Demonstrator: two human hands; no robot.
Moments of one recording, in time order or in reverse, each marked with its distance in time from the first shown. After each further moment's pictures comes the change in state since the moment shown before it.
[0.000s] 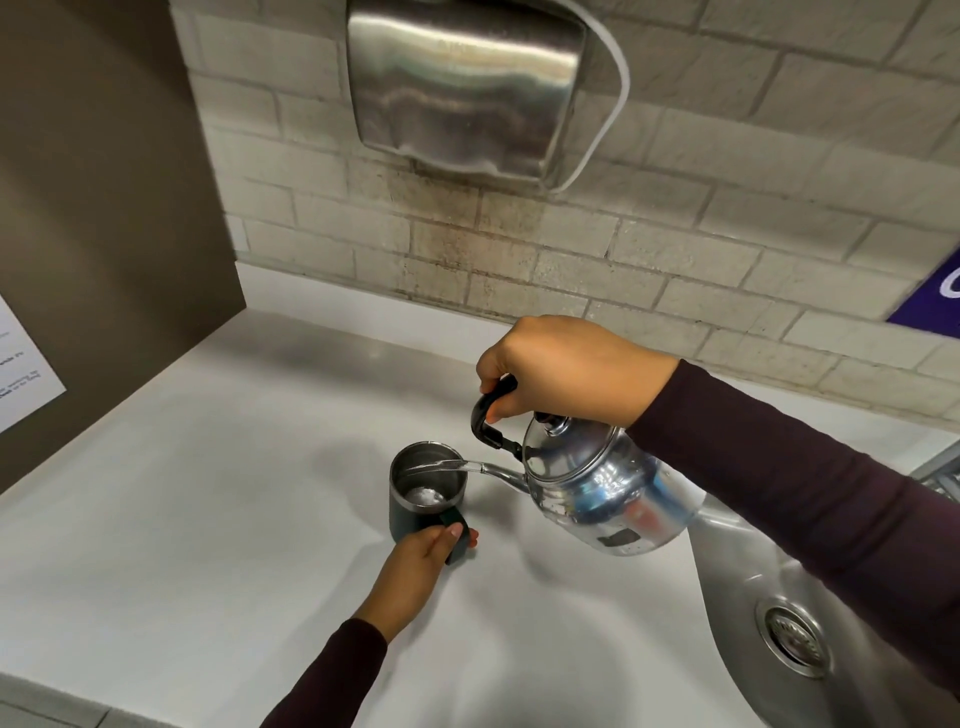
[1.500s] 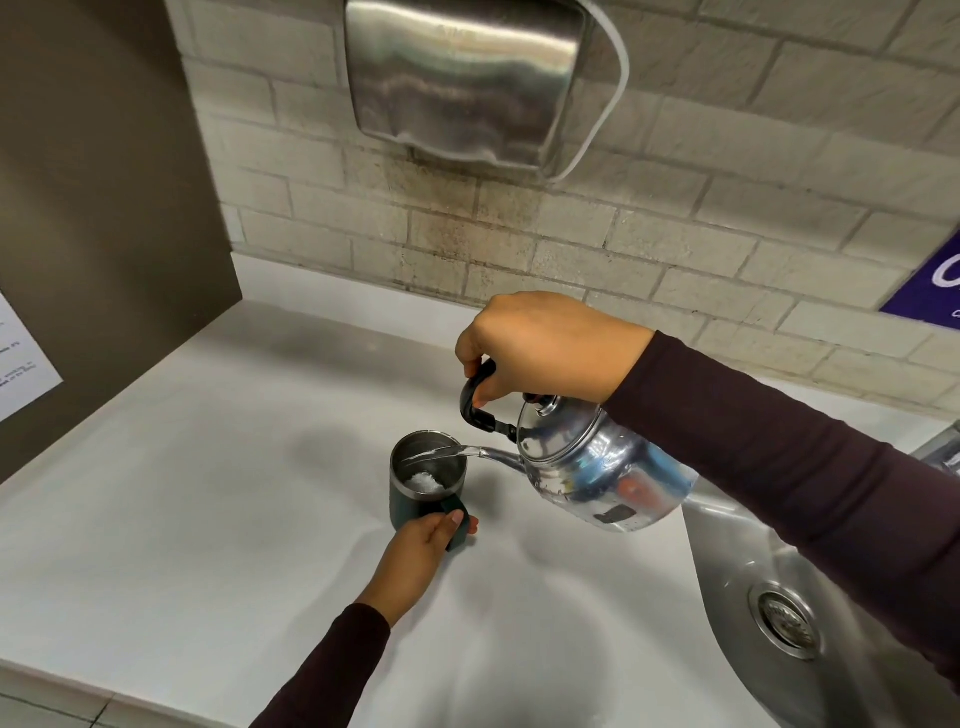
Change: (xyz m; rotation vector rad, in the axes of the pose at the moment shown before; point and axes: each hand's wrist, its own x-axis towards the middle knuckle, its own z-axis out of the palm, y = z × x) left_hand 0.001 -0.003 -0.001 0.054 -0.010 0.033; right_hand 0.011 -0.014 -0.008 -0.058 0.016 -0.047
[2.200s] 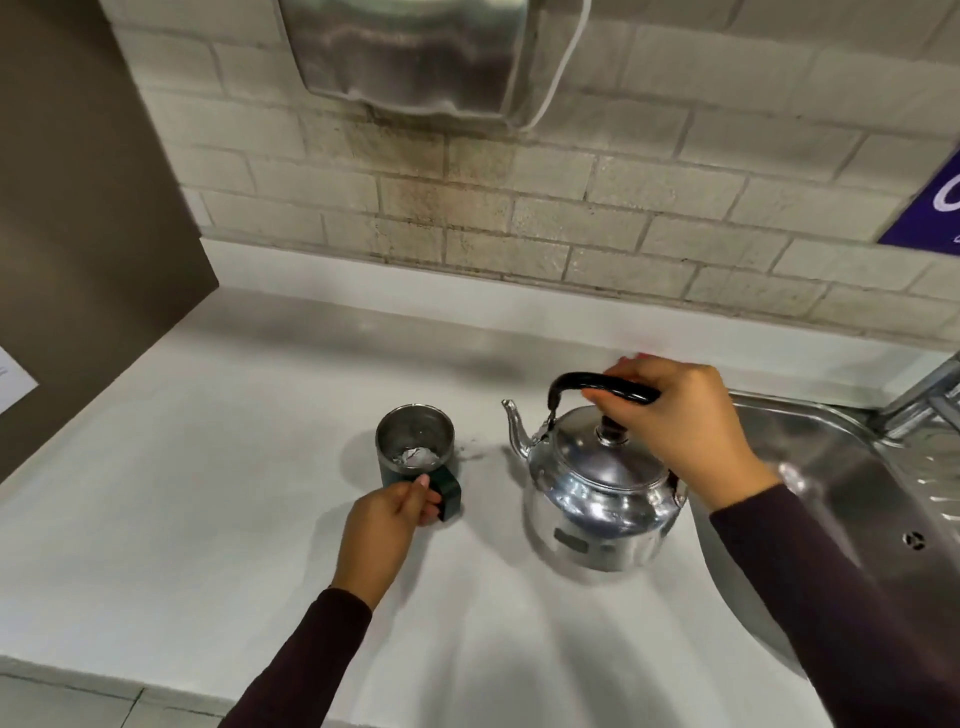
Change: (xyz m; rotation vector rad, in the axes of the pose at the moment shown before) left_hand -0.019 0.014 -0.017 0.098 0.265 0.023; right_hand -0.133 0.040 0.106 0.527 0.585 0.710
